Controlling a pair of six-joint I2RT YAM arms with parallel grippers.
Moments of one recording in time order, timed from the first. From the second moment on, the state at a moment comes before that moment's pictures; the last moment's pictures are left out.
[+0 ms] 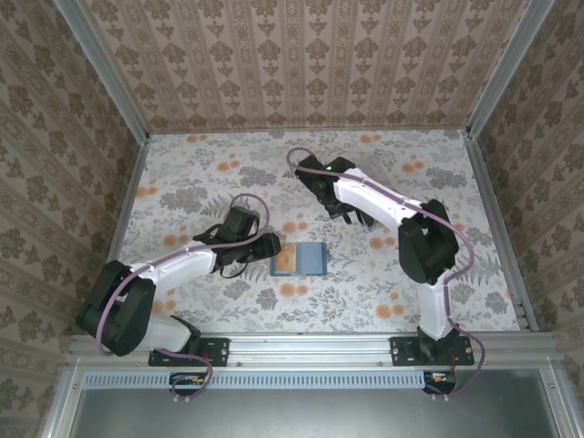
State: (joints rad) left arm -0.61 1.37 0.65 -0.22 0.17 -0.71; right arm 0.63 1.98 1.72 -1.19 0.60 0.42
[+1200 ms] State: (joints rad) left arm -0.52 1.43 0.69 0.32 0.71 -0.98; right arm 0.49 1.51 1.08 -0.27 -0.55 0.86
